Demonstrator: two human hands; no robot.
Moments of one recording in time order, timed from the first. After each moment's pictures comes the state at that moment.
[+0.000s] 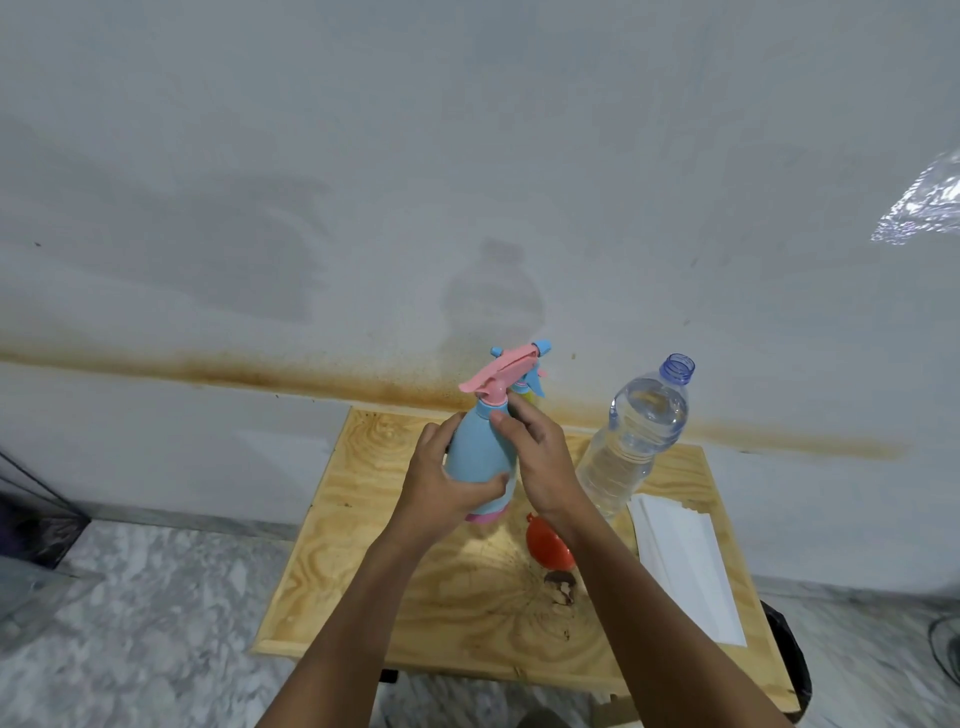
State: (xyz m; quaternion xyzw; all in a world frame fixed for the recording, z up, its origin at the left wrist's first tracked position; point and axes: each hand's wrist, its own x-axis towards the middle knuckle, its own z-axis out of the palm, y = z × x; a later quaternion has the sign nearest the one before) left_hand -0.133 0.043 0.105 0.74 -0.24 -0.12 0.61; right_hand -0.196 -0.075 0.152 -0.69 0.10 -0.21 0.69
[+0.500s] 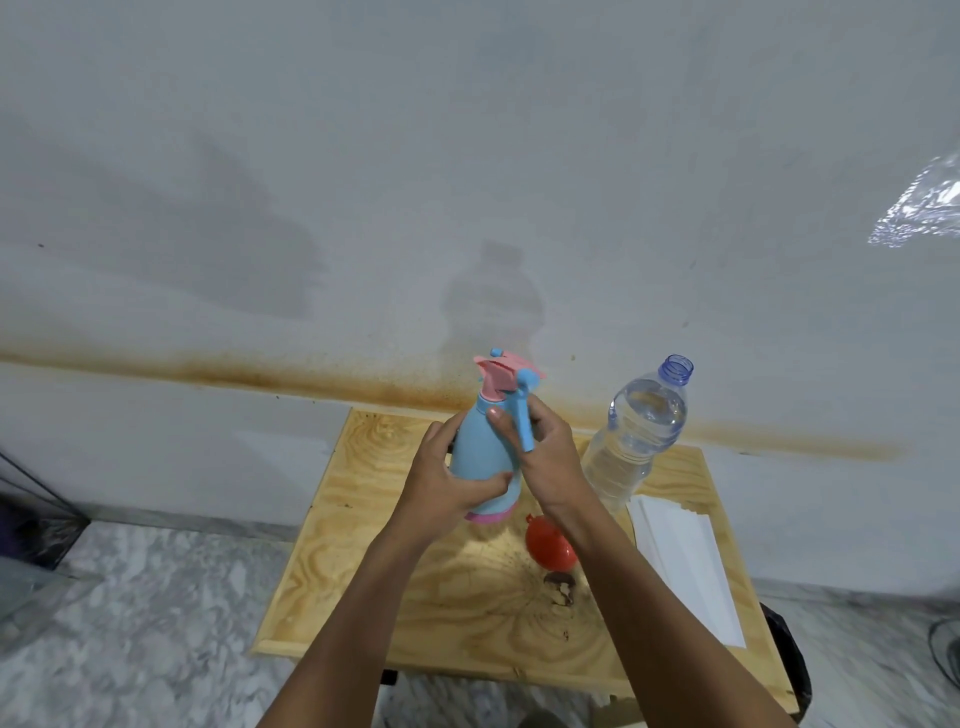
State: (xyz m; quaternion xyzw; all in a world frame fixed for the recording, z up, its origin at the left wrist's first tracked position) left_hand -0.135 0.044 0.112 0.72 -0.25 -0.15 0.62; right_hand -0.197 -0.078 0.156 -0.68 0.14 -0.22 0.68
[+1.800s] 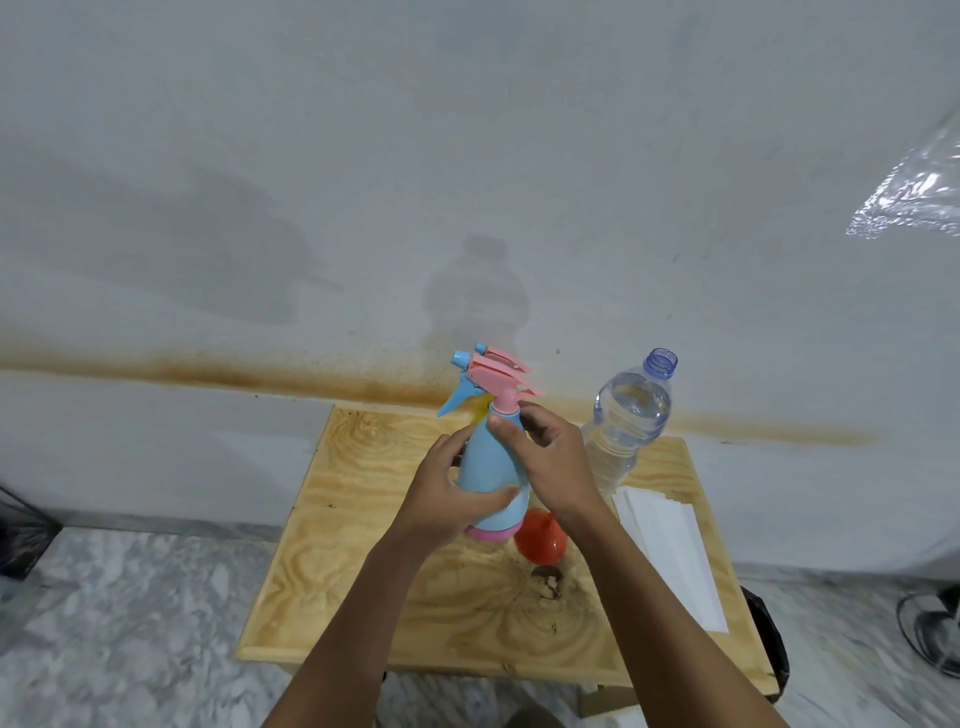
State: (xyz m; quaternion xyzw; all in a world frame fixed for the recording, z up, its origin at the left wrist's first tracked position) left_hand -0.143 0.031 0.097 0.69 -0.26 -0.22 0.64; right_hand -0.217 -0.087 0.165 -0.75 0.17 -0.23 0.59
